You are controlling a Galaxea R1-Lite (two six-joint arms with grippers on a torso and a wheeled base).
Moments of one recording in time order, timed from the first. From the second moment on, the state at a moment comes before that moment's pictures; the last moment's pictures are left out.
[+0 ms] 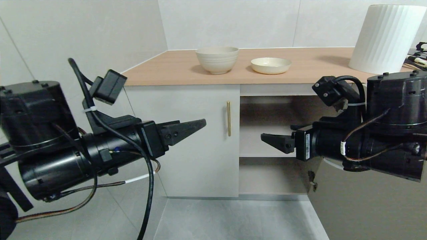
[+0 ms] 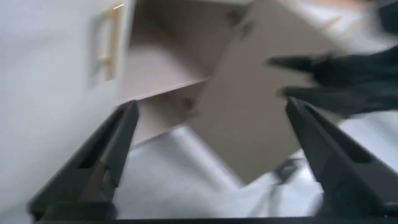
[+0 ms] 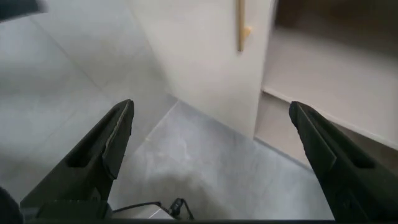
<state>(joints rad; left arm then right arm) -0.48 1.45 -0.71 -0.68 -0.32 -0.40 0.68 1.54 -0.93 -0.35 -0.03 0.14</state>
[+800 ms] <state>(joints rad) -0.41 1.33 -0.79 -0.49 -0.33 -0.41 0.68 1.47 -1.02 -0.20 -0.04 0.24</state>
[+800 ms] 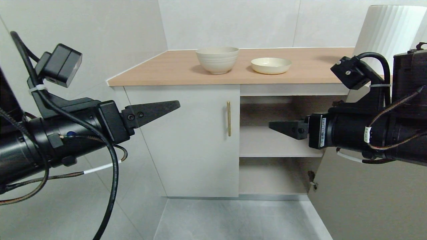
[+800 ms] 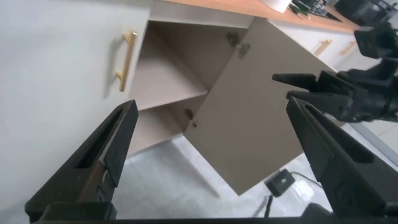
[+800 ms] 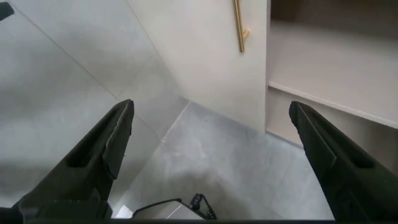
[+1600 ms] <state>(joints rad) -0.40 1.32 -0.79 -0.49 -0.33 -0.40 0.68 1.42 -1.03 -0.11 -0.03 0.25</state>
